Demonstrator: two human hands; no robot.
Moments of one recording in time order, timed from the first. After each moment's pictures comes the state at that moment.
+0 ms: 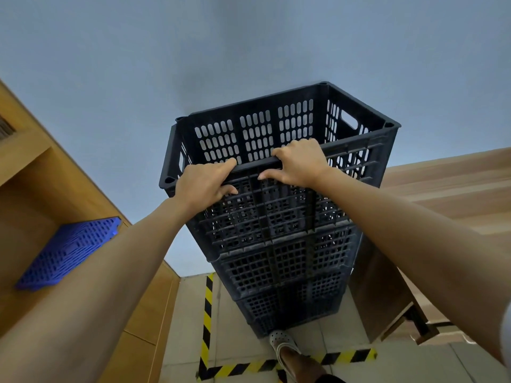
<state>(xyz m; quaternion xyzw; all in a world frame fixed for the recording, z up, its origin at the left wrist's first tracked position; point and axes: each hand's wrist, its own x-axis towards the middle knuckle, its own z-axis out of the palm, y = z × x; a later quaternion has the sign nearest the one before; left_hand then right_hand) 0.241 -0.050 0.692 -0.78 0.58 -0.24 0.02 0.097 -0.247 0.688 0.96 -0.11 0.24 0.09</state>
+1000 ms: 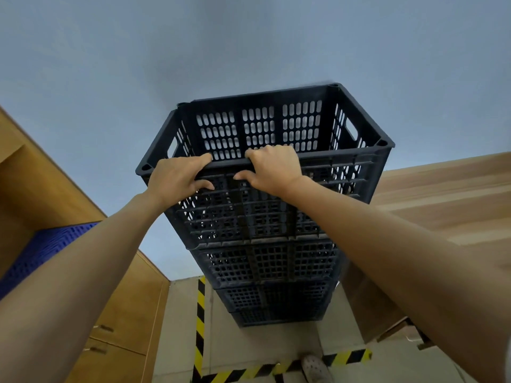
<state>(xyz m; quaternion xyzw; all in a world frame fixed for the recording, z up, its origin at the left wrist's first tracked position) 0.345 -0.034 0.694 -0.77 0.60 -0.22 -0.02 0.183 -0.203 0.688 0.96 -0.17 0.22 0.08</state>
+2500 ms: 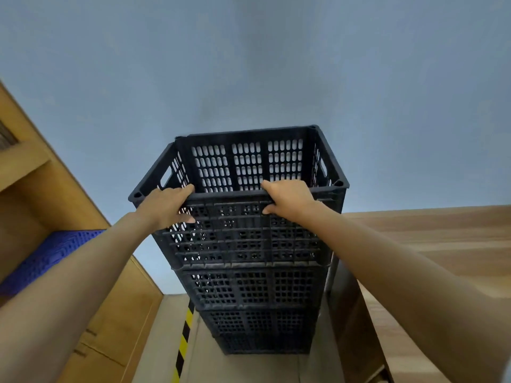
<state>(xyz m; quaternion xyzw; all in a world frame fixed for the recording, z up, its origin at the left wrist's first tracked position) 0.289 -0.063 0.716 -0.87 0.48 -0.07 0.09 0.105 -0.309 0.702 0.99 -0.10 0.09 0.05</state>
